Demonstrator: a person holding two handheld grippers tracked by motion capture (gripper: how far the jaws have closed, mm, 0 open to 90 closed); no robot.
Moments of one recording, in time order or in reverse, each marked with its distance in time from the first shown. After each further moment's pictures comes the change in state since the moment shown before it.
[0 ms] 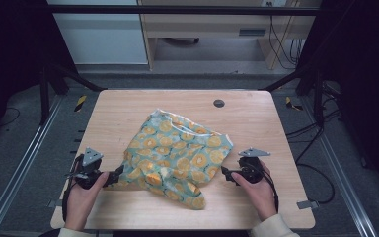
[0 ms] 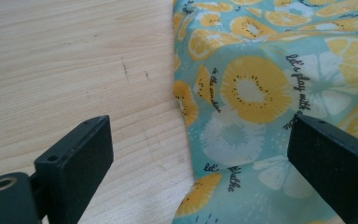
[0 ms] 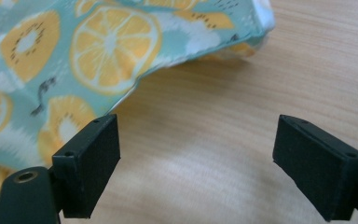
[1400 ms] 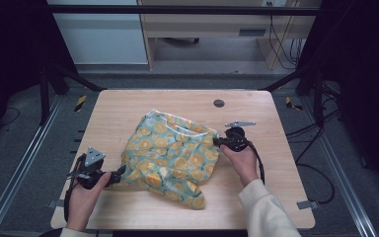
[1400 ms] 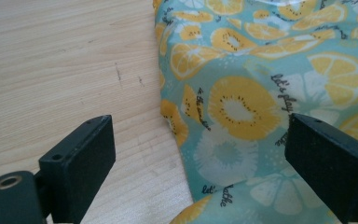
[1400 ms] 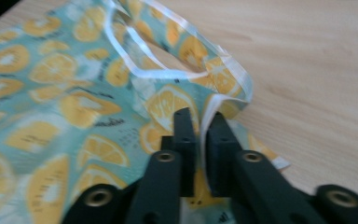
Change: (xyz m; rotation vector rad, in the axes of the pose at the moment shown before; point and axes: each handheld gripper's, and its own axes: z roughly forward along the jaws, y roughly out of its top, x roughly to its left) left arm -0.005 0.005 -0.002 -0.009 -0.008 0.017; right arm 0.000 0.080 0.048 -0.035 0.136 0.031
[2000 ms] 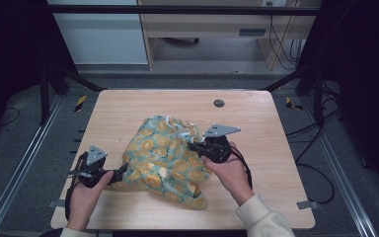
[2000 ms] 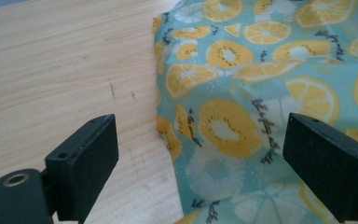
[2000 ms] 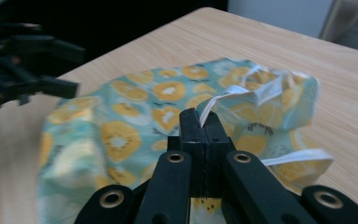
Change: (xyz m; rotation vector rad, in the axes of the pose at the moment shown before) left arm -0.005 0.014 -0.002 -0.018 -0.009 0.023; right arm 0.108 0.019 -0.052 -0.122 0.220 -0.281
